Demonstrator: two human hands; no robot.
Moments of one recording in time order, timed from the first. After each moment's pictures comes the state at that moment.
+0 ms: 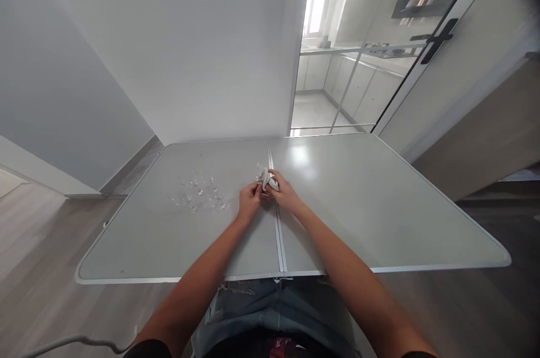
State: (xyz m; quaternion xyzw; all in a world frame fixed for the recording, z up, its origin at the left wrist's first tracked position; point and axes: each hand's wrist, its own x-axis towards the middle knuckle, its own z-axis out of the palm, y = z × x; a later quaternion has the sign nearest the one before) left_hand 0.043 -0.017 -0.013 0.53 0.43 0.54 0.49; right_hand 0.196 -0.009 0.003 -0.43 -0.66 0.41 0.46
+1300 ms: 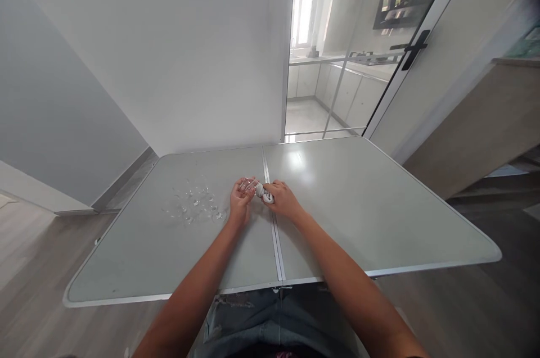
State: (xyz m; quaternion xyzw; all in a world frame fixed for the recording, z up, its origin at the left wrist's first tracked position) left_hand 0.033 0.000 -0.018 0.41 0.29 0.65 0.57; right_hand 0.209 -0.005 0.005 -0.45 -0.80 0.19 0.35
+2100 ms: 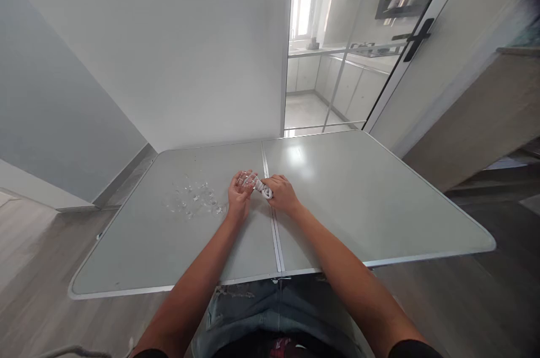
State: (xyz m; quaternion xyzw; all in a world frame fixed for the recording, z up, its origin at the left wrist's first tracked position) left_hand 0.033 -0.003 -0.010 0.41 0.26 0.67 0.57; right_hand 0.202 -0.008 0.006 -0.46 -0.78 0.19 0.37
